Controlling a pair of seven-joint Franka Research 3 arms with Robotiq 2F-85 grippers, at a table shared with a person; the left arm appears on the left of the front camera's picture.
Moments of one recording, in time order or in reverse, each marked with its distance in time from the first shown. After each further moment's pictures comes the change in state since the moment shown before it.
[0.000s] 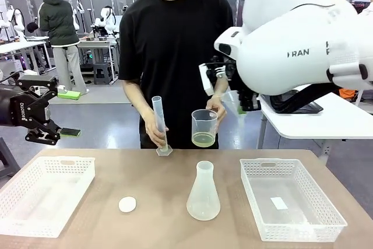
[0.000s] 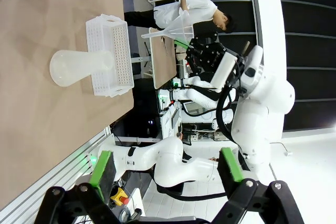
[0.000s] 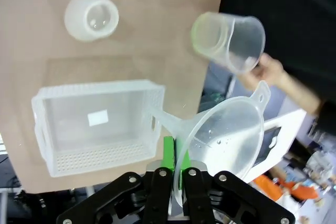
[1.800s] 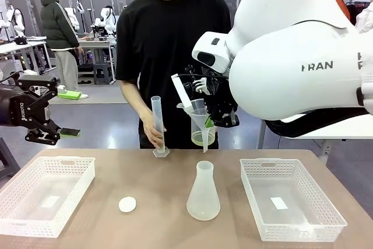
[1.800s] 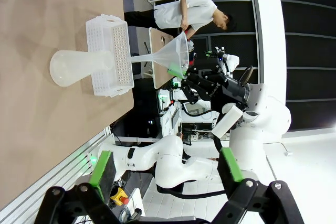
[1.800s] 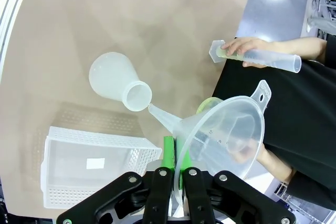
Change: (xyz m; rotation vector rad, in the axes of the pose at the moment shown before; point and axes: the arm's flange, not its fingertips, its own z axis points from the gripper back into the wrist) left arm 0.000 0.000 0.000 0.000 0.000 0.000; right arm 0.047 0.052 0.019 -0.037 -0.234 0.203
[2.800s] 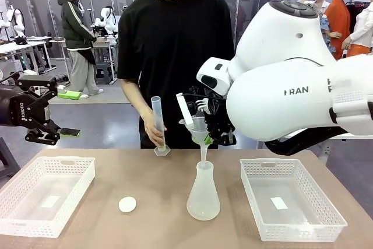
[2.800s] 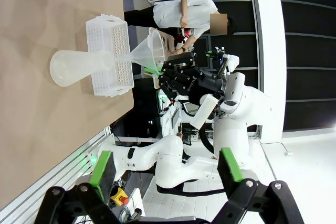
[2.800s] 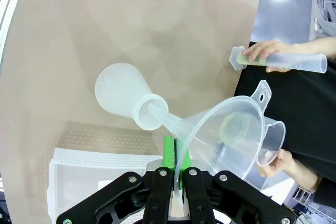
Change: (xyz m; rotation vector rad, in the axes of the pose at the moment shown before) left arm 0.000 0.000 0.000 0.000 0.000 0.000; right arm -0.016 0.017 -0.052 0.037 -0.054 -0.079
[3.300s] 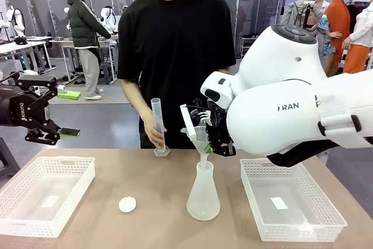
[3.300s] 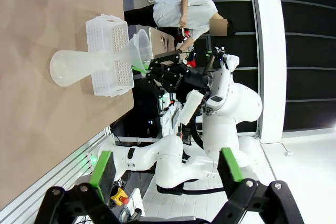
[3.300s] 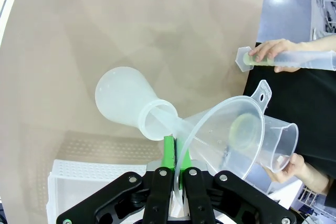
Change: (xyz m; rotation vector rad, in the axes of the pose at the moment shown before) left arm 0.000 0.000 0.000 0.000 0.000 0.000; right arm -0.012 0.012 -0.029 0.001 -0.031 -0.028
